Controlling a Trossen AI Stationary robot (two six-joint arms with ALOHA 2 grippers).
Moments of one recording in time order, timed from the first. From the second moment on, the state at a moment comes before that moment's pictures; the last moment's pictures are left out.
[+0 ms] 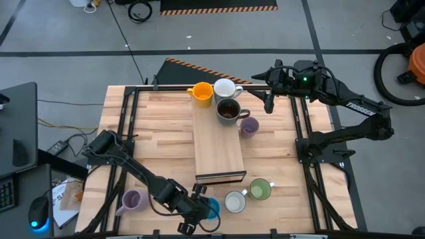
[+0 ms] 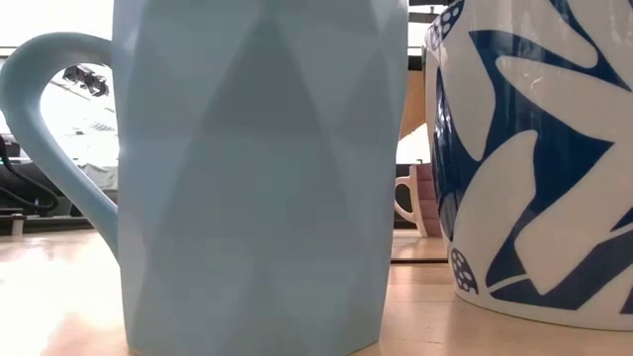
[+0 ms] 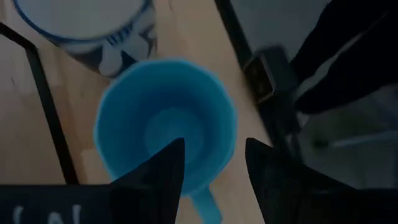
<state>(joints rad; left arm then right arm) -0.64 1.91 1.52 -0.55 -0.11 -0.29 -0.33 1.05 1.32 -0.54 0.03 -0.18</state>
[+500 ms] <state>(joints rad) -0.64 1.98 1.51 -0.54 -0.11 -0.16 -0.33 1.05 1.32 -0.54 0.03 -0.17</state>
